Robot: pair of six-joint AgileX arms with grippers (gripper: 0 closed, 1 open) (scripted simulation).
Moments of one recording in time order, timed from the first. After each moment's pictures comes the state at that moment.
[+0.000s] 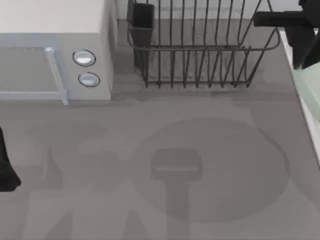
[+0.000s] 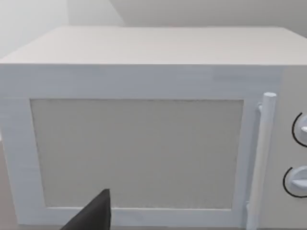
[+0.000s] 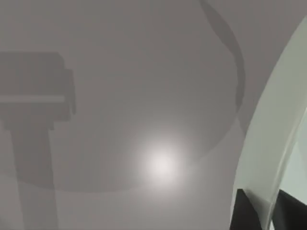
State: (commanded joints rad) left arm 0.00 0.00 0.00 0.00 0.00 0.00; right arm 0.35 1.92 2.11 -1.67 0.01 0.38
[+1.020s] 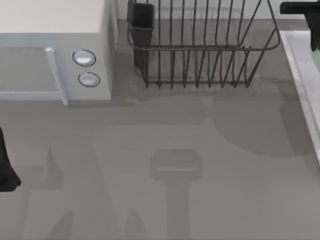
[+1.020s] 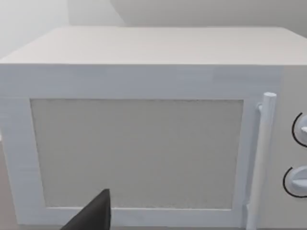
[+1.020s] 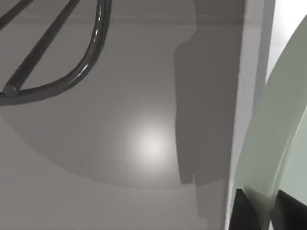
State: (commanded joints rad) left arm 0.00 0.00 0.00 0.00 0.00 0.00; right arm 0.11 2.39 2.60 -1.76 0.01 0.14
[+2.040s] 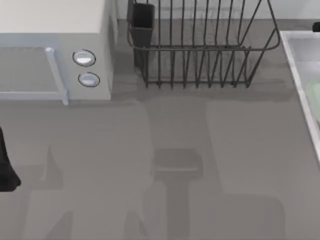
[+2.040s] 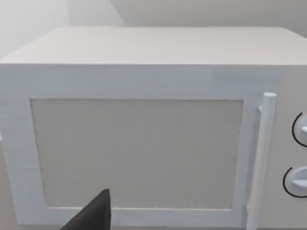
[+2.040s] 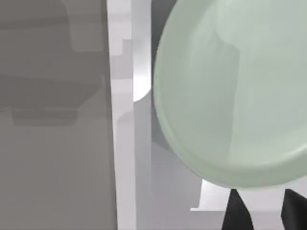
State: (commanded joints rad) left arm 0.00 0.00 0.00 0.00 0.00 0.00; right arm -0.08 2.71 2.89 -1.75 0.01 -0.06
